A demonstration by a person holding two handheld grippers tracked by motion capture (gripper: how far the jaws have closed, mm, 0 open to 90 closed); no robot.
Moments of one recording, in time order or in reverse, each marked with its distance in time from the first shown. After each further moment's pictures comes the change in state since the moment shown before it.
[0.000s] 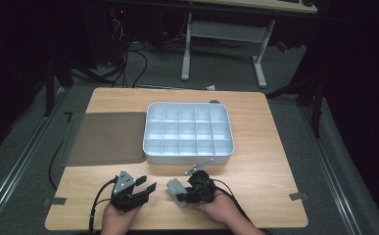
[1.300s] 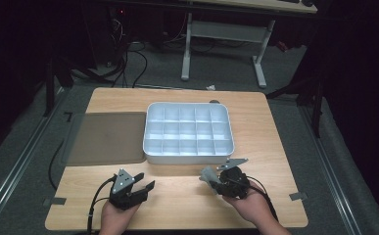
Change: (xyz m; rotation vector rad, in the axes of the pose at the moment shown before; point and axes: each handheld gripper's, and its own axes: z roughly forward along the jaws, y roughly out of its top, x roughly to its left) left arm 0.002 0.002 0.002 -0.015 0.026 0.053; right arm -0.030 -0.031 -0.077 -0.088 -0.338 -0.055
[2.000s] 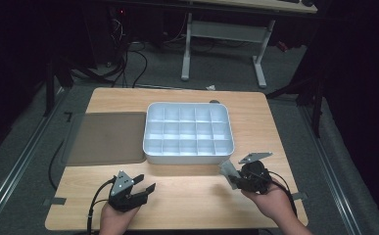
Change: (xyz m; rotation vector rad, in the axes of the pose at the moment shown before) left arm -0.001 -0.002 -0.005 -0.009 -0.031 0.003; right arm -0.039 -0.011 -0.040 0.006 -0.053 0.064
